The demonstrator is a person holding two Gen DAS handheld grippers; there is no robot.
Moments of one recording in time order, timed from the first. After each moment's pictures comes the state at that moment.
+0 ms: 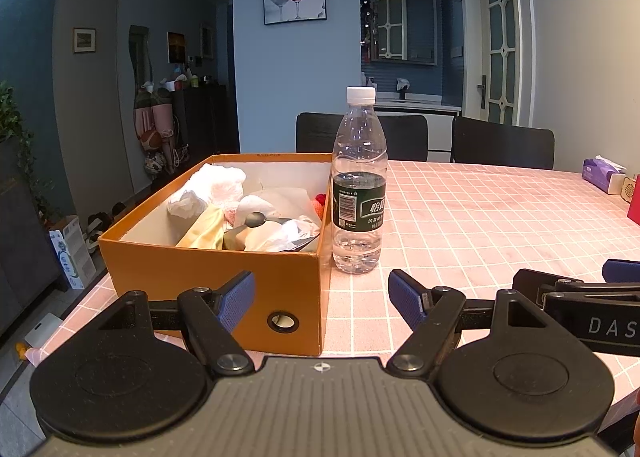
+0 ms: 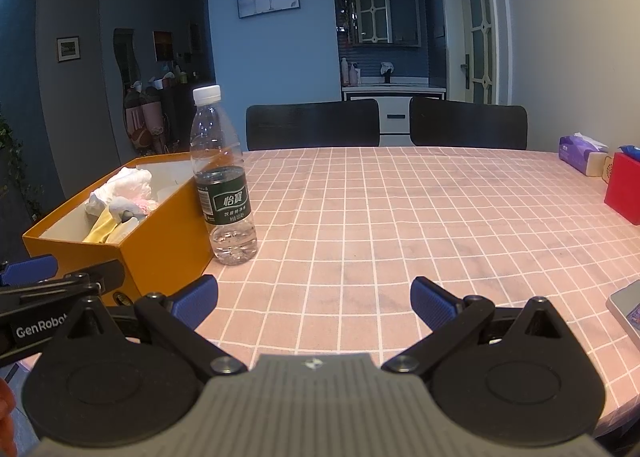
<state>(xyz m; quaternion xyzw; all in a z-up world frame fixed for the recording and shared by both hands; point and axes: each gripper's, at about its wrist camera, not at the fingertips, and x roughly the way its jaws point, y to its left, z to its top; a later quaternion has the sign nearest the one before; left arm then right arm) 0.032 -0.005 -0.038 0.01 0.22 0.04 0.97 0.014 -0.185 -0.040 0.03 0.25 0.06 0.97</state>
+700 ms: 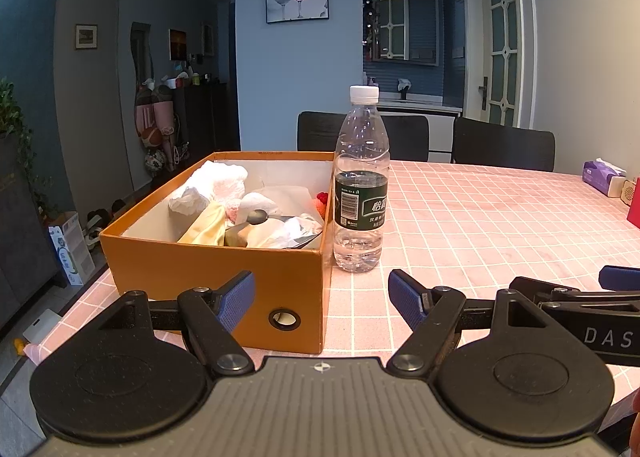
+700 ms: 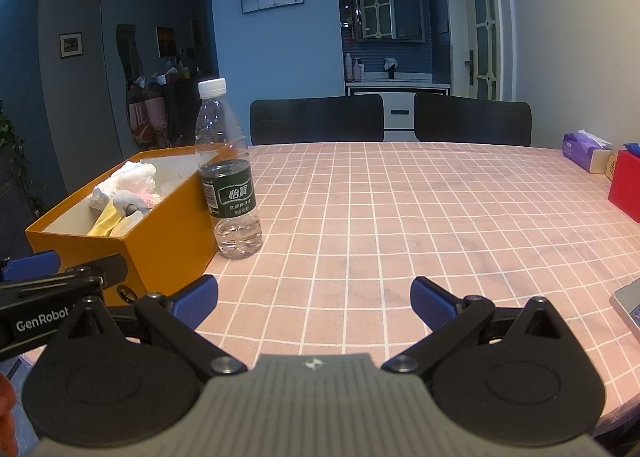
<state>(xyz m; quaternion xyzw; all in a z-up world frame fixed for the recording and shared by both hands) 0.032 -0.003 -0.040 0.01 0.22 0.04 0.97 0.013 -0.181 -0.042 0.02 0.25 0.07 0.97</state>
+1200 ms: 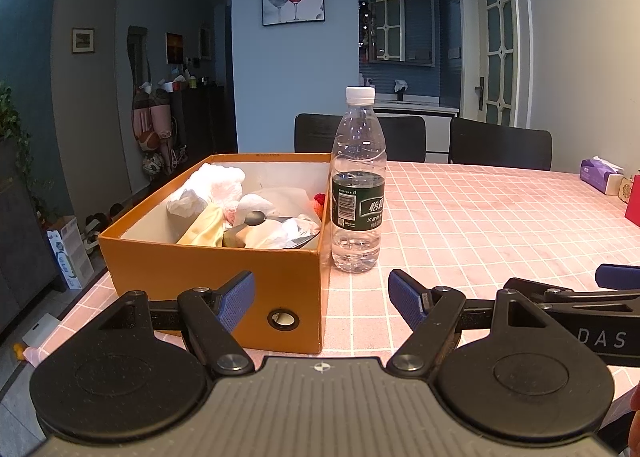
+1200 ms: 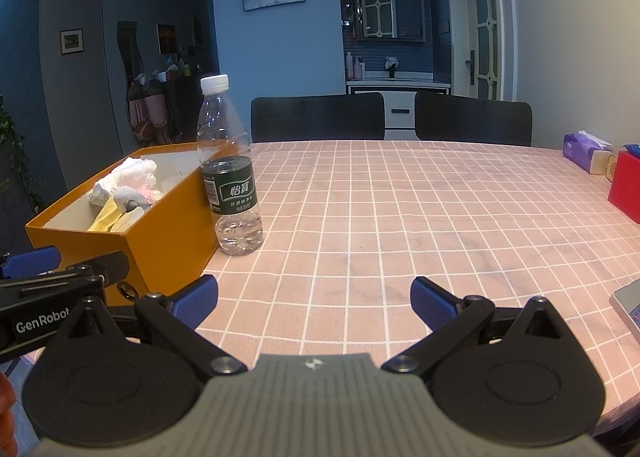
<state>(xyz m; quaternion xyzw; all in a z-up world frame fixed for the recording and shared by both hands) 0.030 -0.002 -0.041 0.01 0.22 0.04 0.98 0.012 -0.179 -0.044 0.02 0.25 0.07 0.96</state>
